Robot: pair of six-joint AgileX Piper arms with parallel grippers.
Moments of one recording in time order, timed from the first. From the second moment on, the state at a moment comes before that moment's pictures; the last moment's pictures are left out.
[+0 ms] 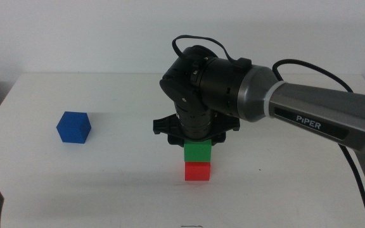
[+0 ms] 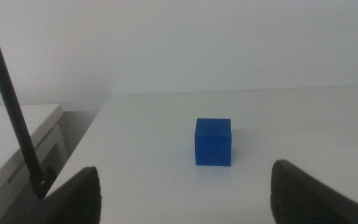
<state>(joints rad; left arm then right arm) 0.03 -0.01 0.03 -0.06 0.13 0.09 0.83 2.09 -1.78 -0.35 1.11 0.95</state>
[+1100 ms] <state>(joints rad) 0.03 -0.01 0.03 -0.06 0.13 0.09 0.86 1.88 -1.78 -0.34 1.18 0.93</state>
